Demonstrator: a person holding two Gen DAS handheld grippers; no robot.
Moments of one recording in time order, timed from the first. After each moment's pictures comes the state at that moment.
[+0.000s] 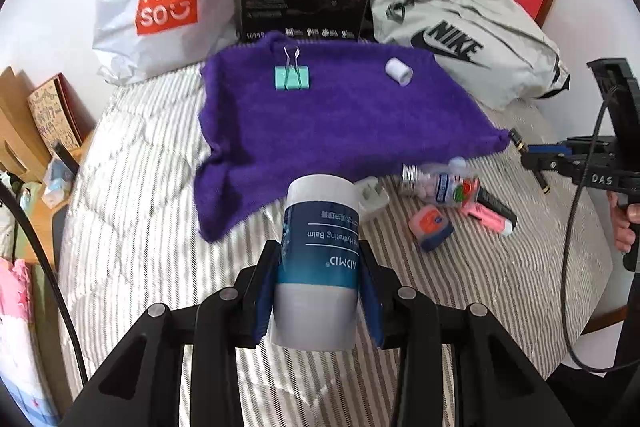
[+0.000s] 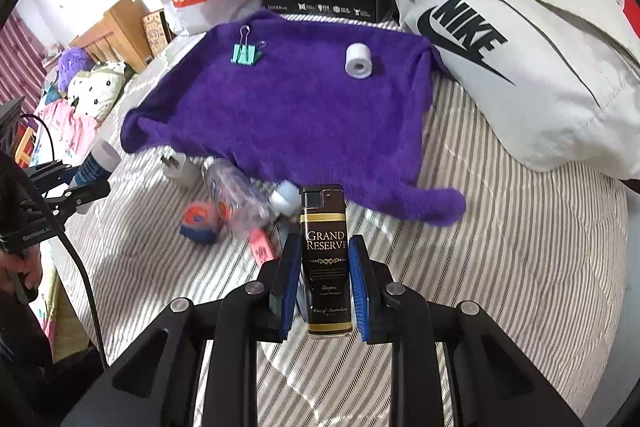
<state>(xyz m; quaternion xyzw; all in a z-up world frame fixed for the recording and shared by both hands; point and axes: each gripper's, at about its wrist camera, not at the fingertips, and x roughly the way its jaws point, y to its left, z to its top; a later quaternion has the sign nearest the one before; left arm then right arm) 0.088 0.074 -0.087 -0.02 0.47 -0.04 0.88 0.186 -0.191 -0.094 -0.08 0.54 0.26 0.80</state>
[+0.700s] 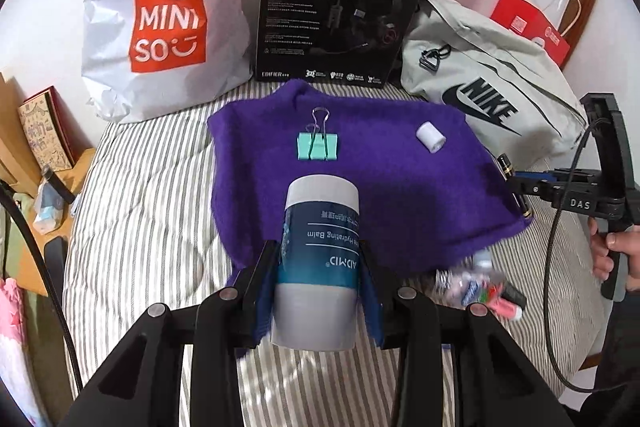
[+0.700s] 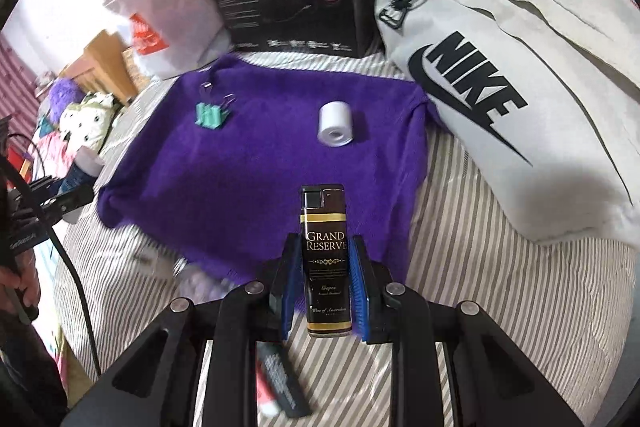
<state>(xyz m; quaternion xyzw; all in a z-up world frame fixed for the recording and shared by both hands) 0.176 0.106 -0.074 -0.06 0.46 -0.04 0.89 0.274 -0.168 -0.099 -0.05 0.54 0.24 0.81</state>
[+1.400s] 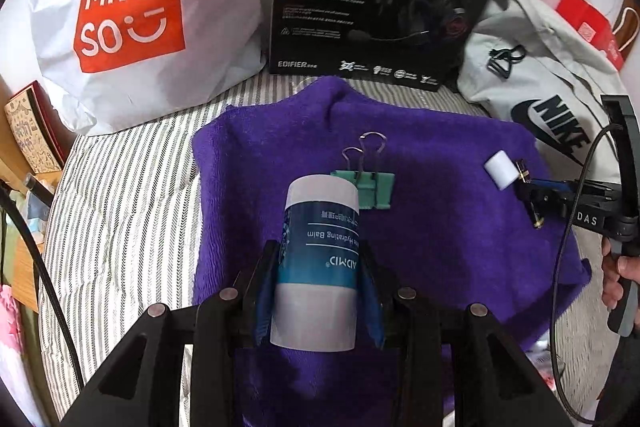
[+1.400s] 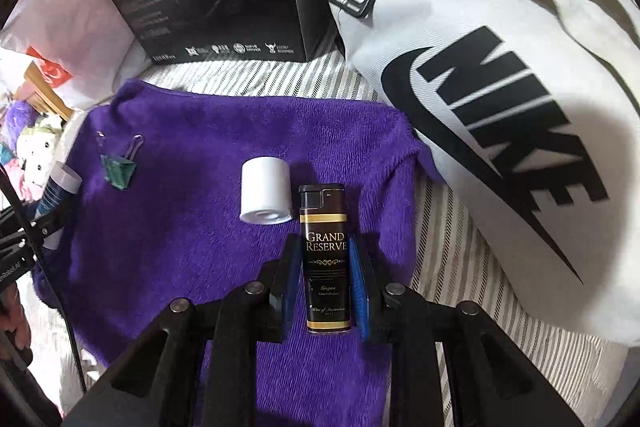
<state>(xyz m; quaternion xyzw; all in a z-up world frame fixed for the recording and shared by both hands) 0.272 0.115 -0.122 -0.06 0.49 0.00 0.87 0.366 -0.135 -0.151 -0.06 0.56 0.17 0.81</state>
